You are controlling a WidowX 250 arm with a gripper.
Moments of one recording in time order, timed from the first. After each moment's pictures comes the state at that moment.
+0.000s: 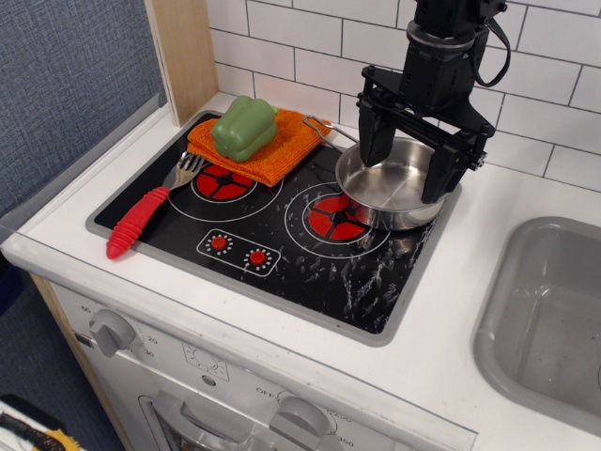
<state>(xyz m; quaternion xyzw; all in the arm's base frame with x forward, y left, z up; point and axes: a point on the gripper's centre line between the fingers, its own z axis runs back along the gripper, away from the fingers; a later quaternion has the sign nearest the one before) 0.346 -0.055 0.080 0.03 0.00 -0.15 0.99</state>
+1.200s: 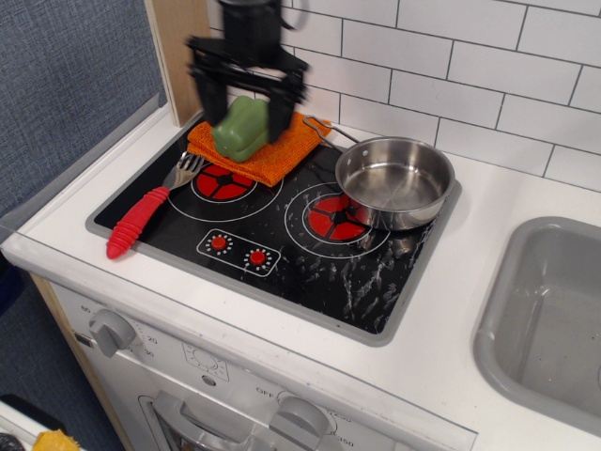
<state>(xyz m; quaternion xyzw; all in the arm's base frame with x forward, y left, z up) 0.342 0.101 0.084 0.03 -0.02 0.05 1.00</state>
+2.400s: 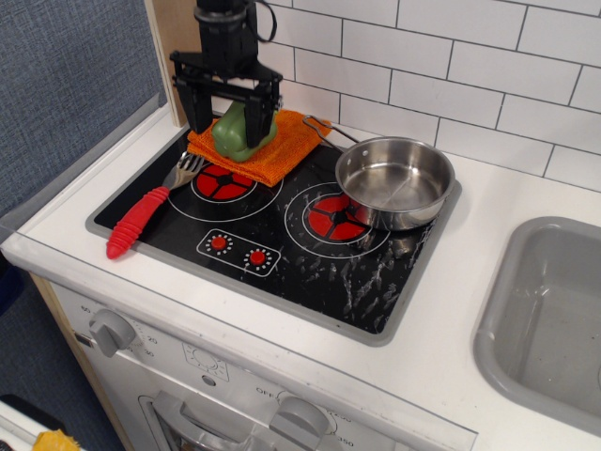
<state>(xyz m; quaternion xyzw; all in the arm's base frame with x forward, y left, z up) 0.364 0.126 0.046 0.02 0.01 0.06 1.00</state>
